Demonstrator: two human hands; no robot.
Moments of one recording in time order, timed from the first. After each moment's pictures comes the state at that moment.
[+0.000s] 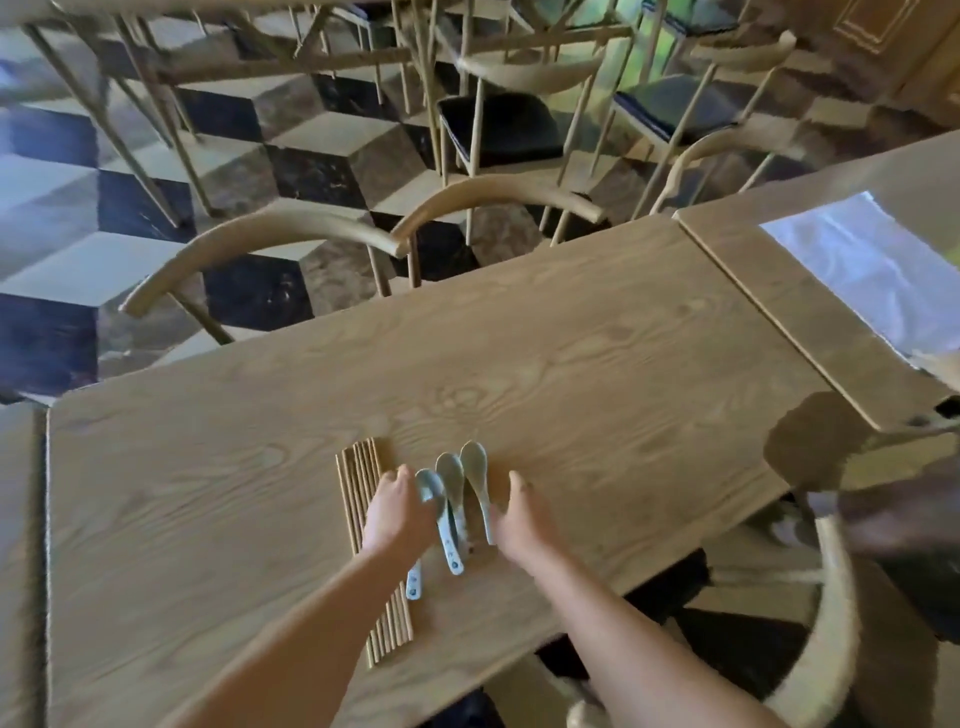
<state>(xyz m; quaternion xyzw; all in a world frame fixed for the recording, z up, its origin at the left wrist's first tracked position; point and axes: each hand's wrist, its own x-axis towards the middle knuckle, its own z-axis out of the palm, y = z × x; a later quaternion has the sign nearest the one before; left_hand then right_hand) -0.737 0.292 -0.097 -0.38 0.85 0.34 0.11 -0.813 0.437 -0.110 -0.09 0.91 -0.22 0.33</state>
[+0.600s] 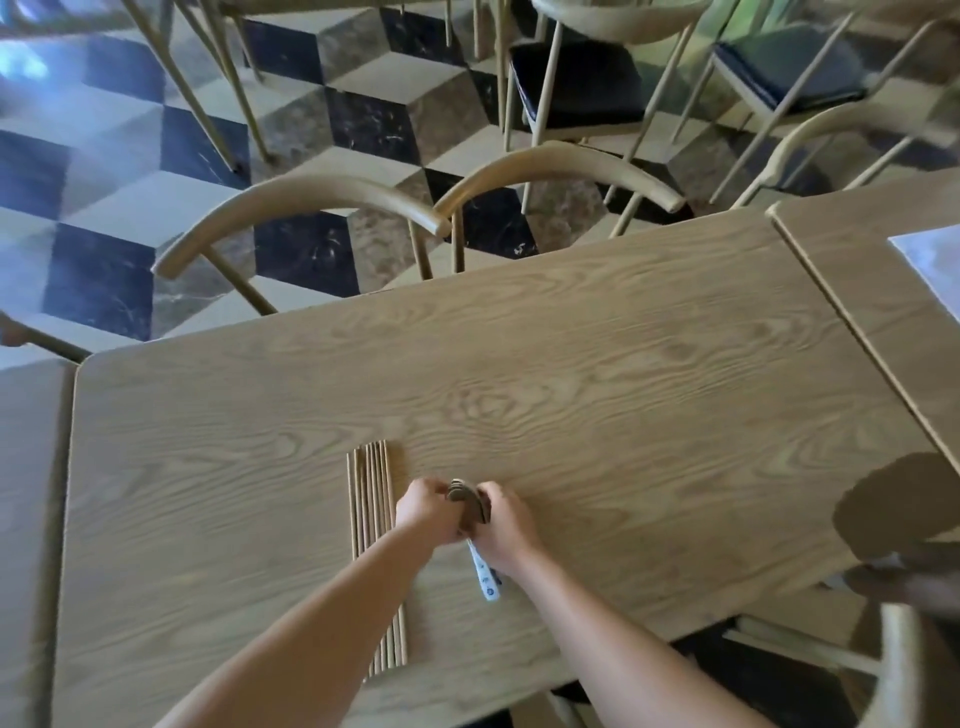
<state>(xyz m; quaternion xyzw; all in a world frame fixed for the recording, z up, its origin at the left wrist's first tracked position) -0.786 0.292 -0.117 -0.57 0.61 0.54 0.13 -0.842 0.396 -0.134 -0.19 0.87 -0.23 0.39</state>
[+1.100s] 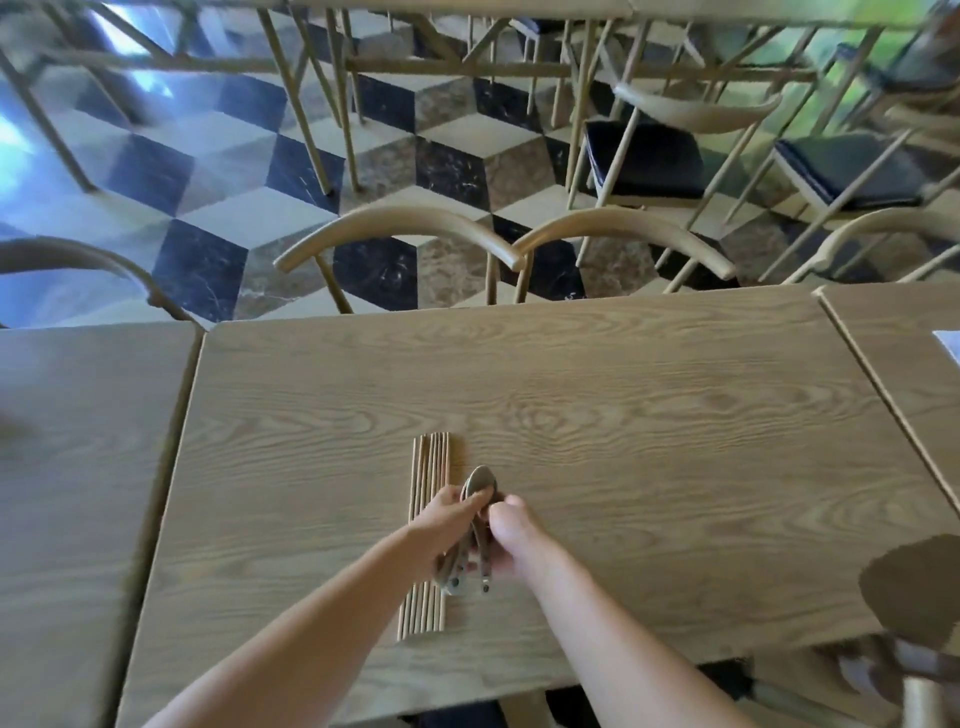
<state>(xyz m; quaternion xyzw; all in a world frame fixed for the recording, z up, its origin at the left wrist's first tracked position) -0.711 0.286 -0.062 -0.51 0.47 0.71 0.12 -0.787 0.358 -0.070 0.10 0.65 -0.48 0.58</state>
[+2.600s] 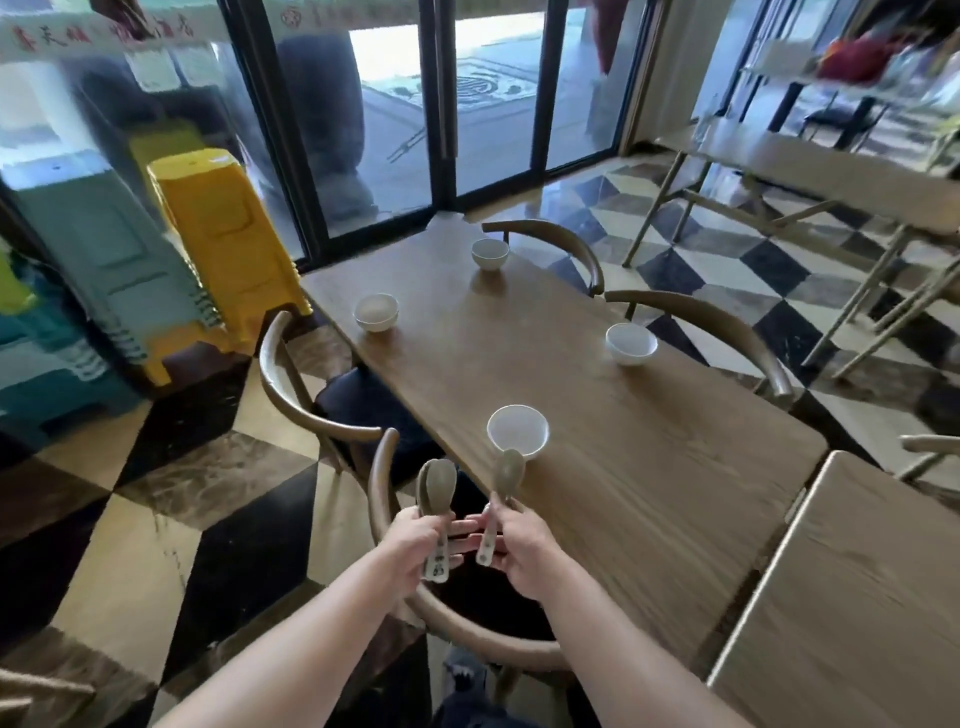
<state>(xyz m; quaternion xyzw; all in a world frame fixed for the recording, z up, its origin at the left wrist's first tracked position) 0.047 0.168 0.005 -0.65 0.21 0.63 -0.36 -0.096 0.132 -0.018 -0.29 0.57 -0.25 0.73</state>
